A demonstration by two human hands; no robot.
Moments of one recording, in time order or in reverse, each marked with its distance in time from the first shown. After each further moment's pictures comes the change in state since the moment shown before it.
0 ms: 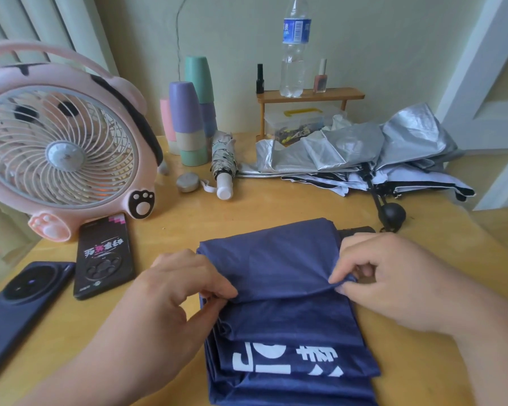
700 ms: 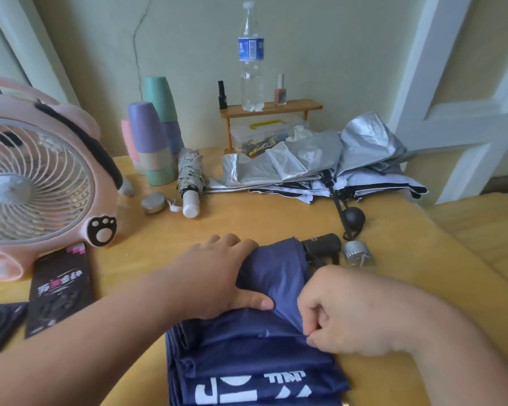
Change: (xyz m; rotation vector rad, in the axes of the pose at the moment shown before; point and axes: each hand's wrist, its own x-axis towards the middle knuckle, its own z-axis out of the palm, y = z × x) left_hand 0.106 0.005 0.059 0.450 -0.739 -0.098; right_hand -0.008 -0.021 -0.003 -0.178 -0.416 0.211
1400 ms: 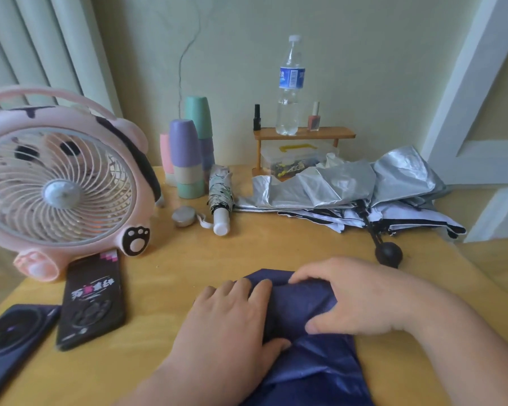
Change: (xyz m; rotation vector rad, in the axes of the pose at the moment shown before) left_hand -0.033 0.009 0.042 0.117 0.481 -0.109; right_hand 0.057 -0.006 -0.032 -0.076 0.138 -0.109
